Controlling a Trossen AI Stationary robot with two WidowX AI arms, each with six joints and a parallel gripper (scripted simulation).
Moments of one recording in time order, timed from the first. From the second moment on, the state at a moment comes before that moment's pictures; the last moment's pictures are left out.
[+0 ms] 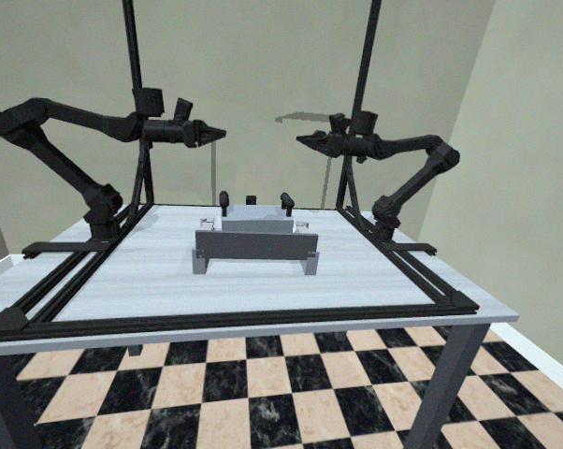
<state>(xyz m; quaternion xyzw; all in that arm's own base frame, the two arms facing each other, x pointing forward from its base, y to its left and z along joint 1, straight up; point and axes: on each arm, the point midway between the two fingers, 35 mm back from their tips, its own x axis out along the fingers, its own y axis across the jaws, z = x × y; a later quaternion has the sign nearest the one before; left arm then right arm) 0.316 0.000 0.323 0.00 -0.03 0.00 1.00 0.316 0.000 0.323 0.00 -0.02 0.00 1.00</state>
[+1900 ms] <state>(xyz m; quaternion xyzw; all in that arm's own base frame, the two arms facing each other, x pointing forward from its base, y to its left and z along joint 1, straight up) 0.335 -0.165 0.170 -0.57 0.40 0.44 0.57 0.341 0.150 0.167 0.55 0.43 -0.41 0.59</state>
